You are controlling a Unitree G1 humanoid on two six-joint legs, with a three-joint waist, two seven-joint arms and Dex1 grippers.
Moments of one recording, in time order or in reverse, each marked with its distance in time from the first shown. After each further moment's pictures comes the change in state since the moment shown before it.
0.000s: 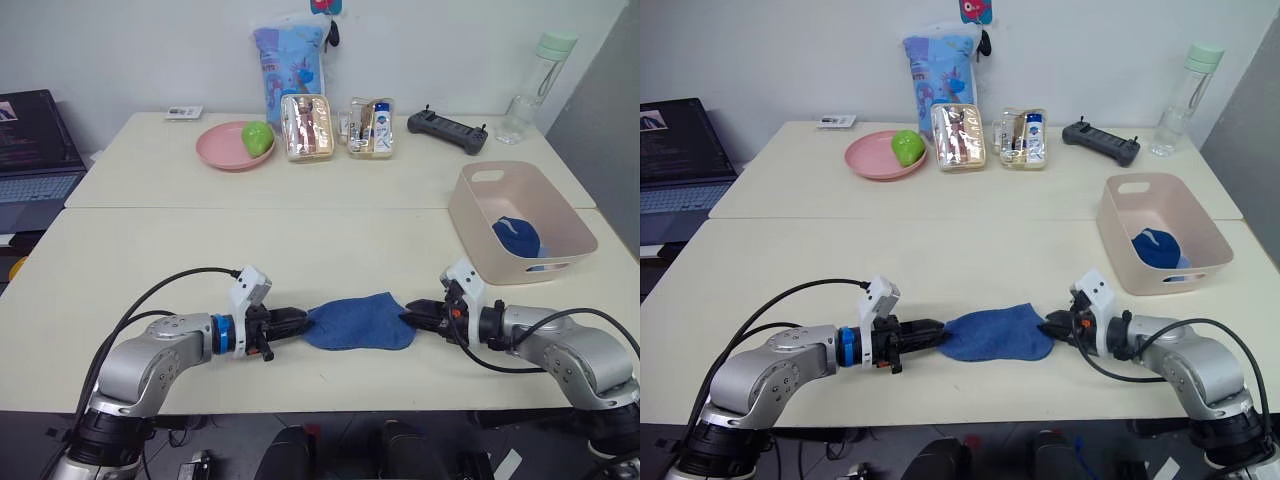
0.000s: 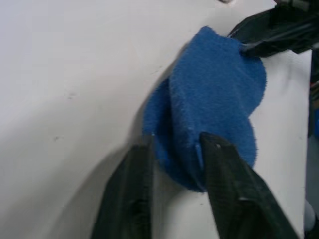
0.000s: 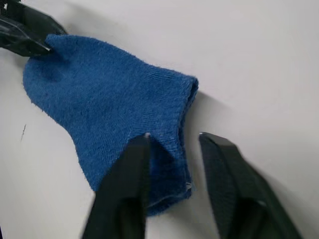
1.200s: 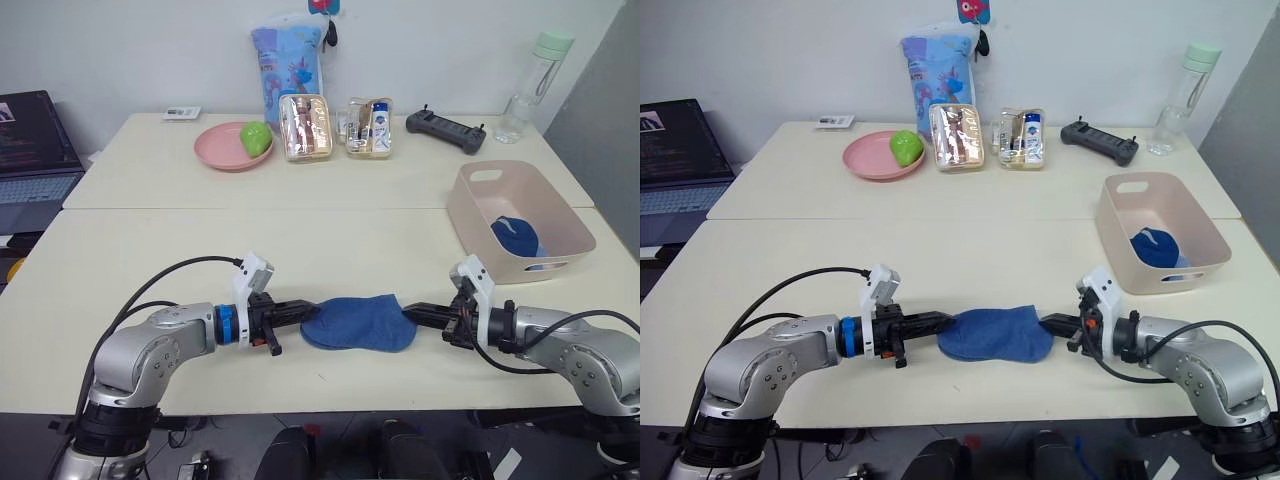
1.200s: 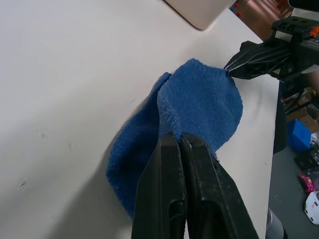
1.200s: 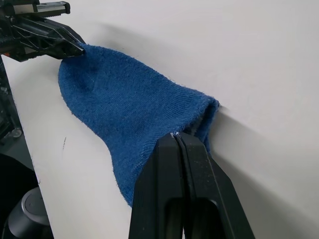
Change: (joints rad) left arm -0.041 -0.025 0.061 -0.073 -0.092 0.155 0.007; right arm 0.015 -0.007 -0.067 -0.062 0.130 0.083 -0.005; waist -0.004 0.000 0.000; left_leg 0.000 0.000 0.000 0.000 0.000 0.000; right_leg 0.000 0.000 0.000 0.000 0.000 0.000
